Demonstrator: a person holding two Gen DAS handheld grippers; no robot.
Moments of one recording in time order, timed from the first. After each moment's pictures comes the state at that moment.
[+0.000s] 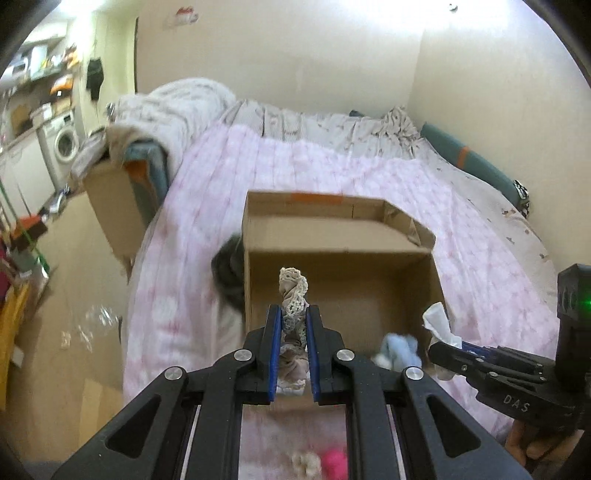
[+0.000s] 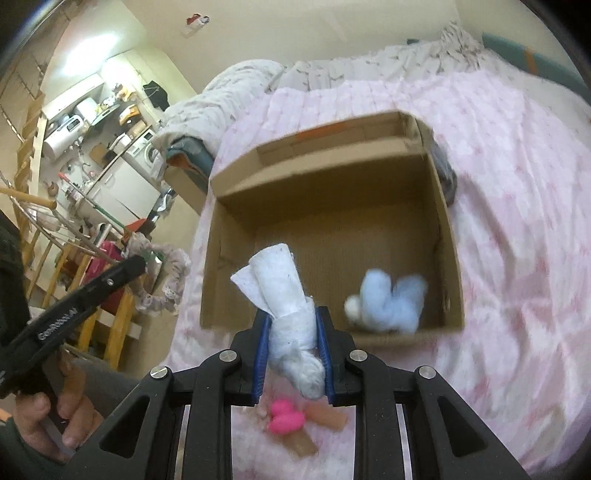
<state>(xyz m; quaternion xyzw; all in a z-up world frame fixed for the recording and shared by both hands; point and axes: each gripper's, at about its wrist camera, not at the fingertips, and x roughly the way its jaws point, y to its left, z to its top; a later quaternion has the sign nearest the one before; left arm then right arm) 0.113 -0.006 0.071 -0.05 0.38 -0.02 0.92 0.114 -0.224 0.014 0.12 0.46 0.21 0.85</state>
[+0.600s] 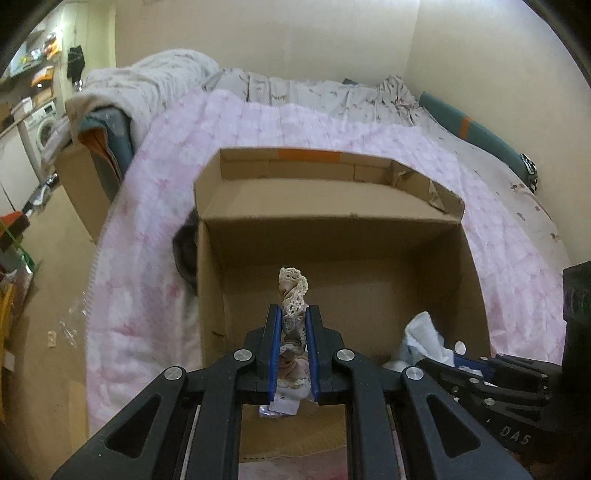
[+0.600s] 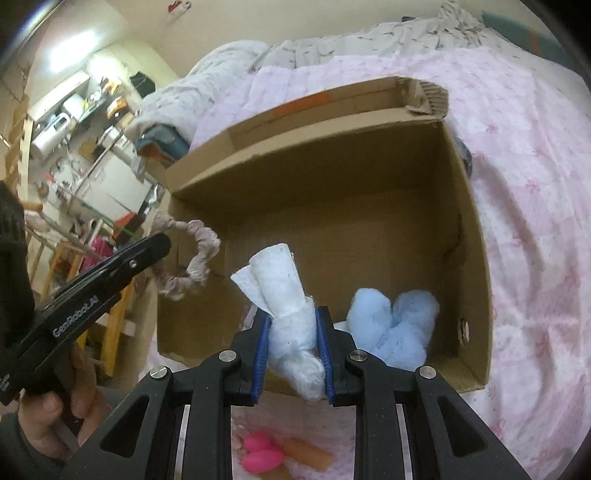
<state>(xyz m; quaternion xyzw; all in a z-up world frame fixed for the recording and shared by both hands) 0.176 -0.028 -0.011 -0.04 0.44 -0.04 0.90 0.162 -0.216 -0.046 0.13 0.51 0.21 0.83</state>
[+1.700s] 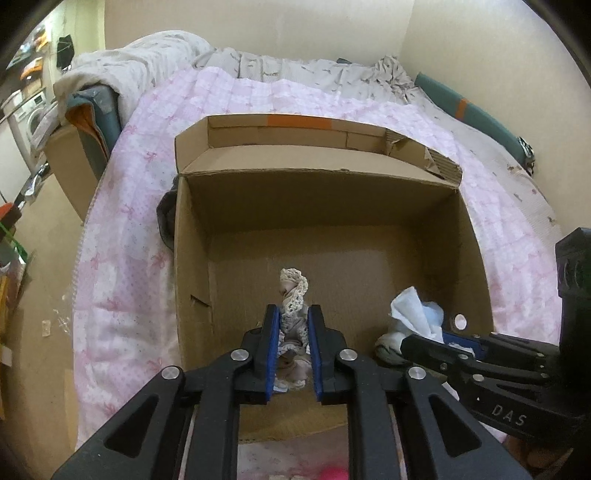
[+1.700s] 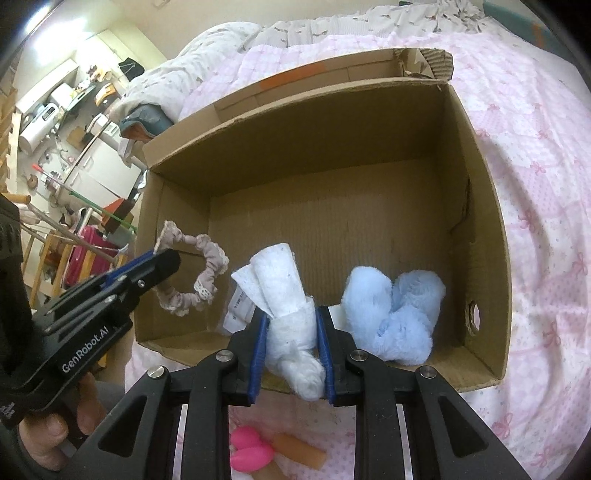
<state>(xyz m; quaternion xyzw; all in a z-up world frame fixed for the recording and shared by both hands) 0.168 -0.034 -0.030 -0.04 0.47 -0.05 0.88 0.167 -0.208 -0.064 0.12 0.53 0.20 0.81</state>
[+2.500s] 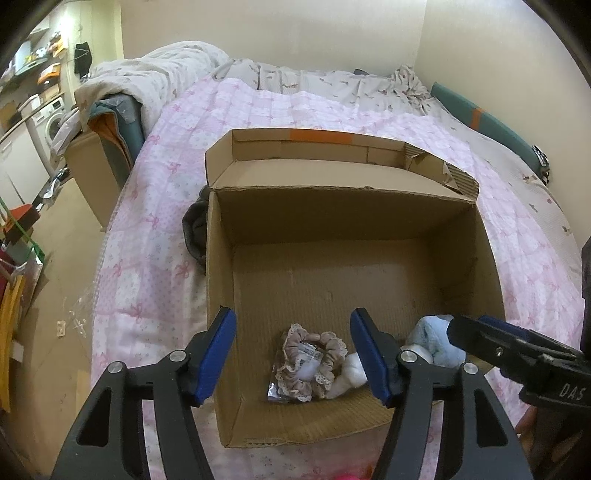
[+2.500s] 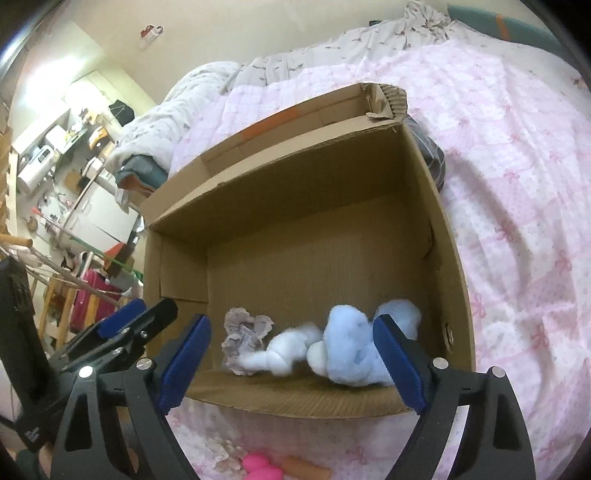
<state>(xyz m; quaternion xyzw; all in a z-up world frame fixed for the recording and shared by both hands) 0.166 -0.025 -0.022 -0.03 0.45 -0.01 0.89 0.164 -0.238 -0.049 0.18 0.49 0.17 0.84</state>
